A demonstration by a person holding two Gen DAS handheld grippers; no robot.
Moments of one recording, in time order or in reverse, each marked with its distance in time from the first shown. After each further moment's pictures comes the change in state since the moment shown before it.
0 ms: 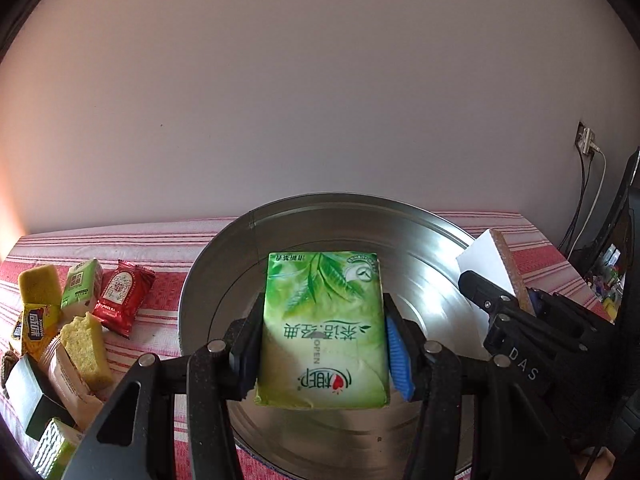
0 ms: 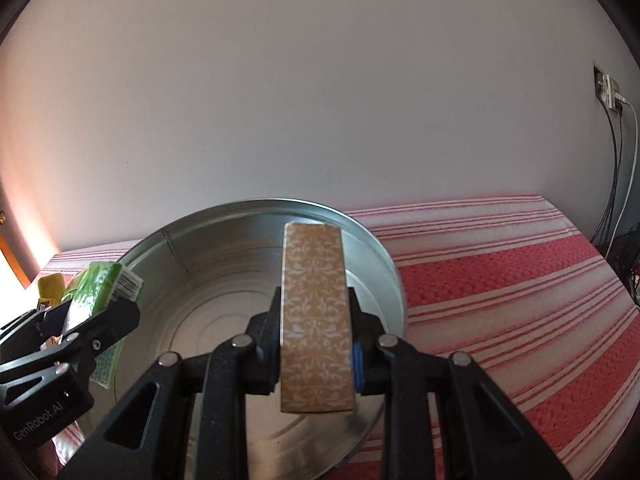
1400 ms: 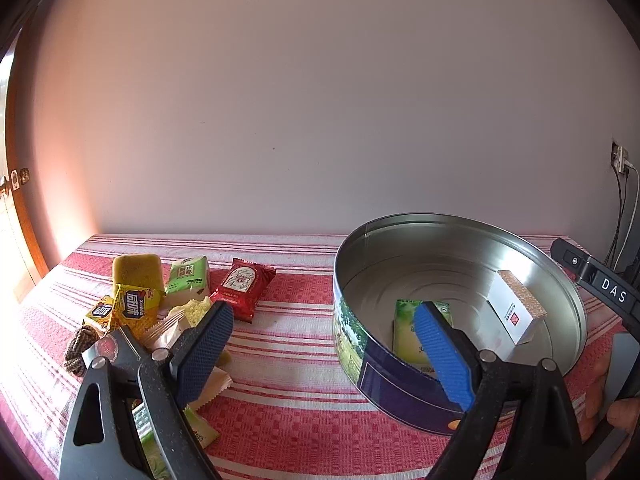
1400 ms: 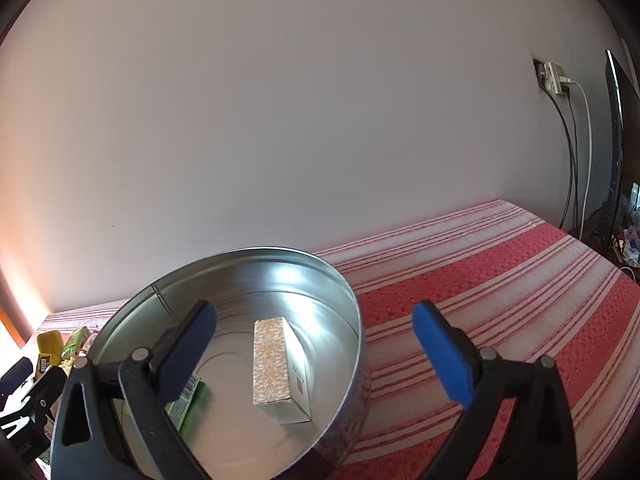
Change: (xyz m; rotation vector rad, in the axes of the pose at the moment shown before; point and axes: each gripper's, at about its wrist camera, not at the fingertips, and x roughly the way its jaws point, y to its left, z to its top) left arm -0.050 0.058 -0.041 -0.025 -0.160 0.211; right arm -0.027 -0.023 -0.012 0.157 -0.198 -0.065
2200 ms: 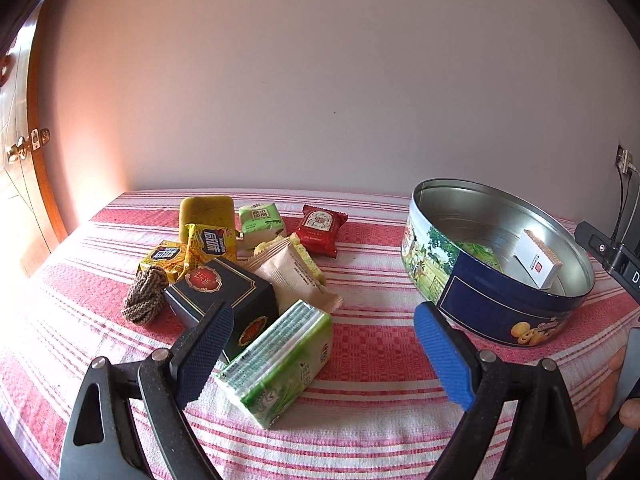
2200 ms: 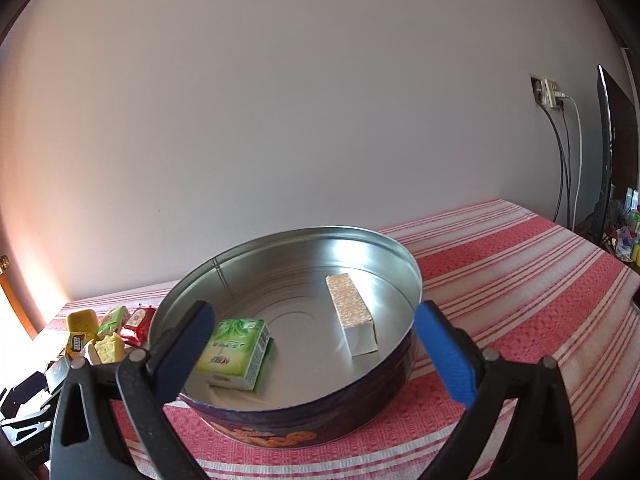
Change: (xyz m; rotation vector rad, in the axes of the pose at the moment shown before) left arm -0.034 0.088 -0.035 -0.058 0.101 -0.005; right arm -0.061 0.069 -0.037 -0.035 -0.024 0.014
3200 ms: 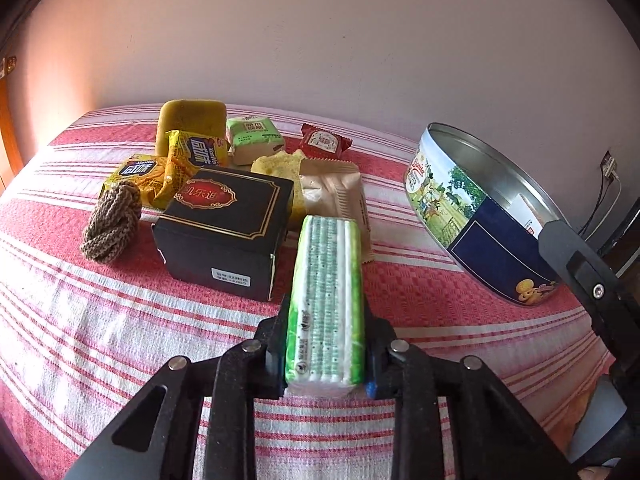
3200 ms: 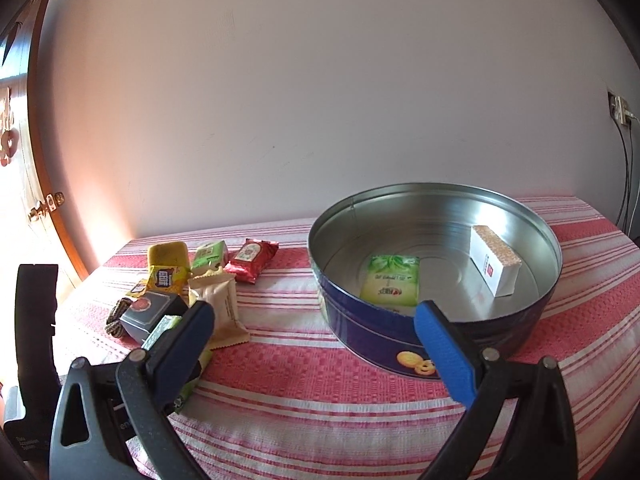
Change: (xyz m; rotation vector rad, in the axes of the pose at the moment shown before) left arm 0.030 0.040 -0.015 -0.080 0.238 -0.175; right arm -0.015 0.112 -0.038 -0.132 0.119 0.201
